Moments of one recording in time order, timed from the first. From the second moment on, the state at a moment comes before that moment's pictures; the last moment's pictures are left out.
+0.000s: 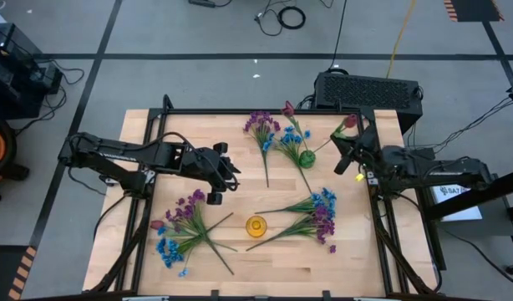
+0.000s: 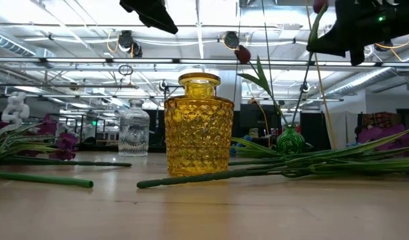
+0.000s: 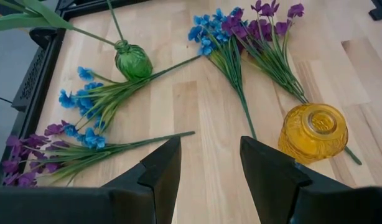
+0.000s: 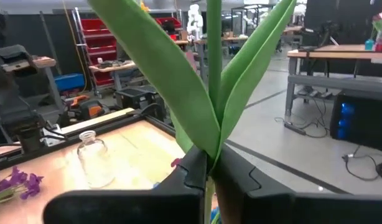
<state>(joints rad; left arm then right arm) -0.09 1.31 1.16 -0.56 -0.11 0.12 -0.03 0.42 0.35 0.03 0.66 0.16</state>
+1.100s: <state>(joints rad) -0.09 1.31 1.15 -0.62 -0.11 0.06 -0.09 0.47 0.46 -0.31 0.65 0.38</state>
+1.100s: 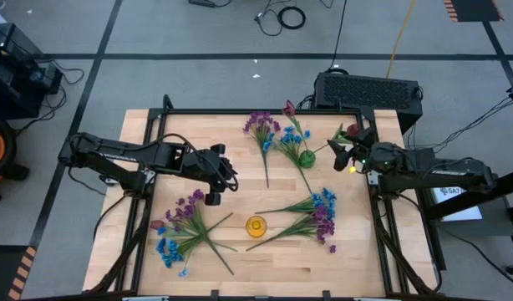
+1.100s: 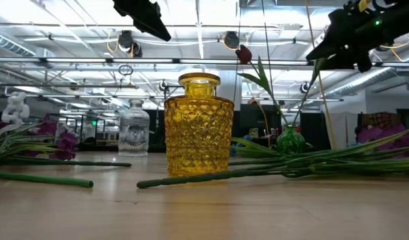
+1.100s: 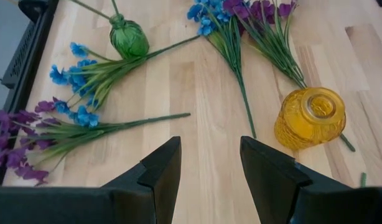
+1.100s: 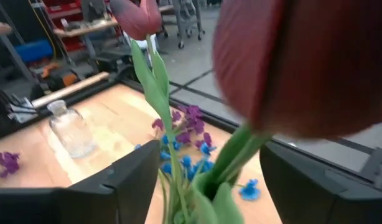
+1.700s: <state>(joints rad) -0.13 1.43 1.15 -0.62 -0.11 -0.16 0.00 0.45 0.50 -0.58 0.61 0.57</state>
